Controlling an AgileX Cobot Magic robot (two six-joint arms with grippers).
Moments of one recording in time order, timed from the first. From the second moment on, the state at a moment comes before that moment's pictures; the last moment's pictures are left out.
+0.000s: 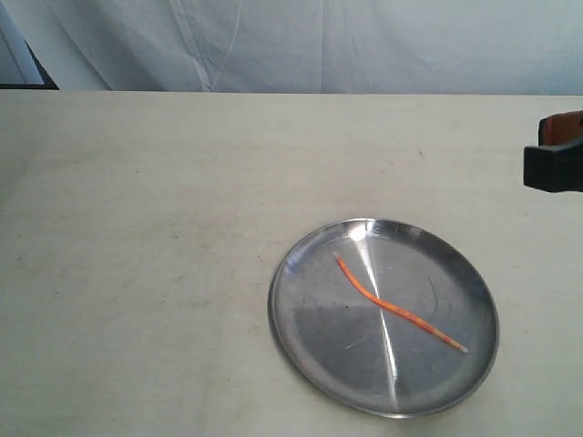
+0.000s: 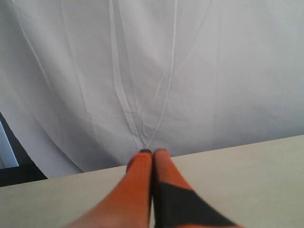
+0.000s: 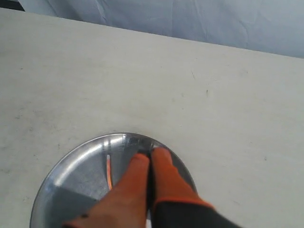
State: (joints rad) left arm -0.16 0.90 -0.71 1.75 -0.07 -1.72; right arm 0.63 0.78 -0.75 -0.57 0.75 0.71
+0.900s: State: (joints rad) left arm -0.16 0.90 -0.71 1.75 -0.07 -1.72; right arm 0.11 0.07 -0.01 -0.27 0.33 0.74
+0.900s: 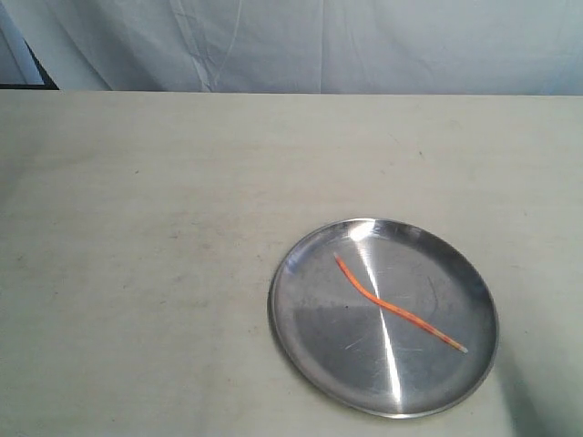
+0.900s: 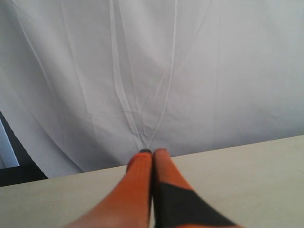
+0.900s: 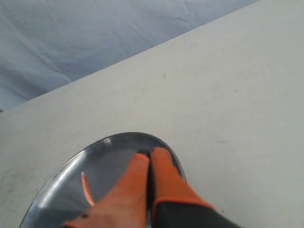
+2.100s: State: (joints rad) left arm -0.08 0.48 -0.59 1.27 -0.12 -2.07; right arm 0.12 0.07 0.00 -0.25 0.32 0.74
